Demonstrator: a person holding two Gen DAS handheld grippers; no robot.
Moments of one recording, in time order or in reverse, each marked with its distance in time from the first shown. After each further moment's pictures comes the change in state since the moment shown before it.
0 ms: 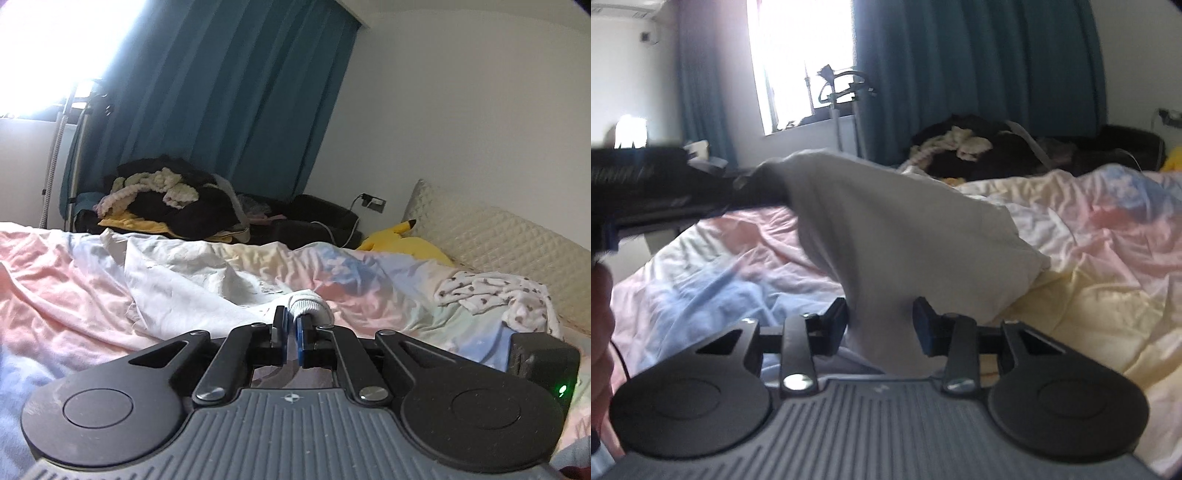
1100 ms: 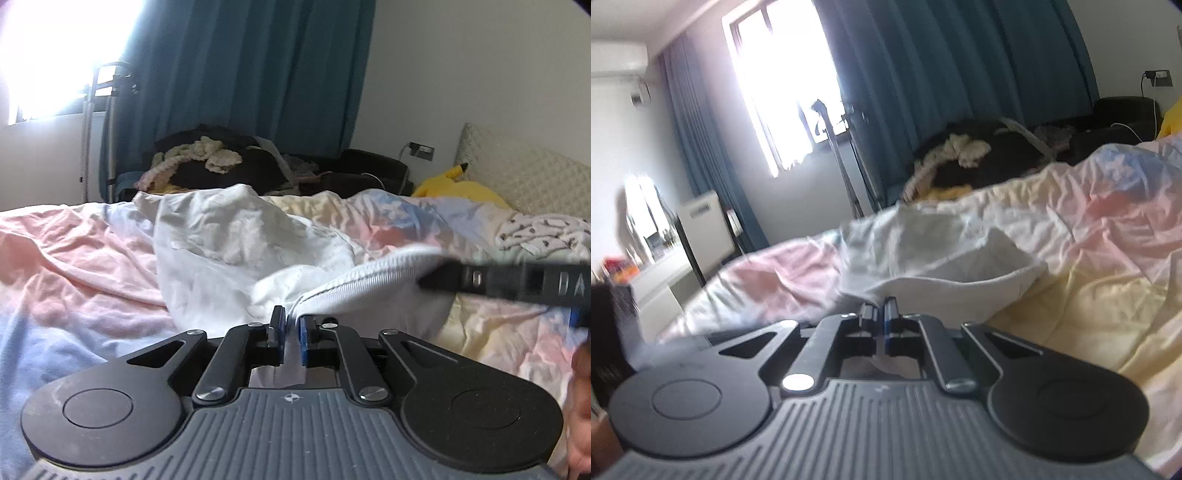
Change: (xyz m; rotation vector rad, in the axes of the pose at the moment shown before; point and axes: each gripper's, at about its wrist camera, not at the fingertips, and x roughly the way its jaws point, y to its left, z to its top) left arm 0.033 -0.002 -0.035 0.100 0.132 0.174; right arm -0.032 -0.029 0.025 0.165 -0.079 0.107
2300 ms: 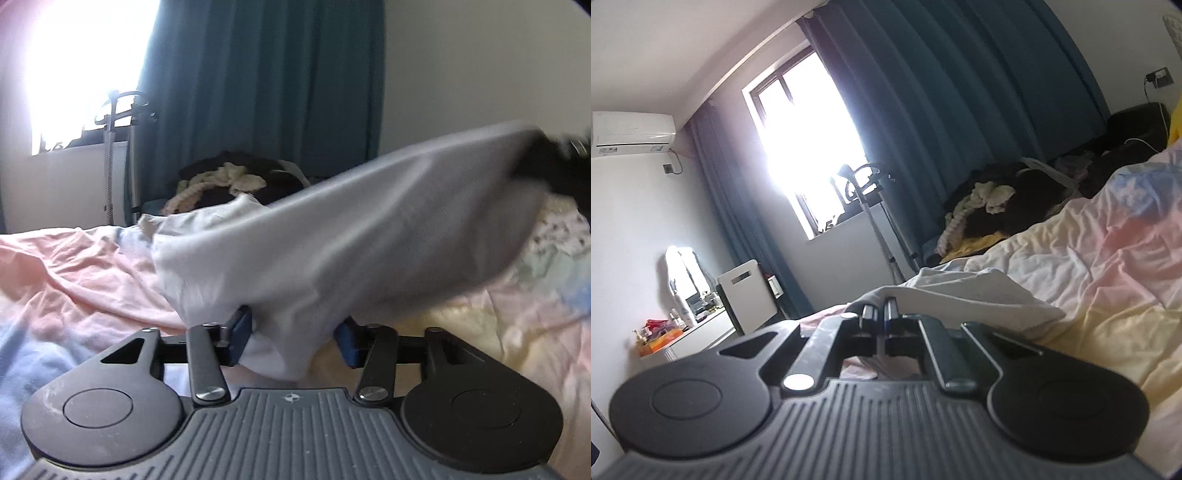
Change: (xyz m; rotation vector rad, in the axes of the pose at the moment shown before) left arm 0.031 -0.028 -0.013 0.016 -0.104 0.135; right arm -0.040 -0.017 0.019 0.090 -0.172 0.134
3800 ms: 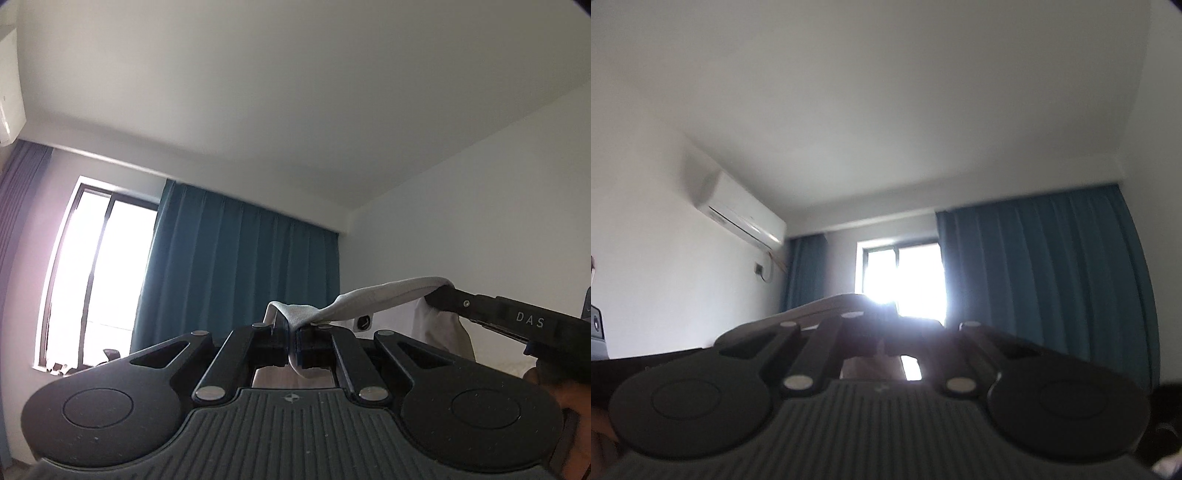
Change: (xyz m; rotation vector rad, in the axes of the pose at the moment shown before) left arm -0.465 -0.008 0.327 0.035 -0.715 -0.117; right arm -0.213 0.308 0.251 -0.466 -0.560 0.210
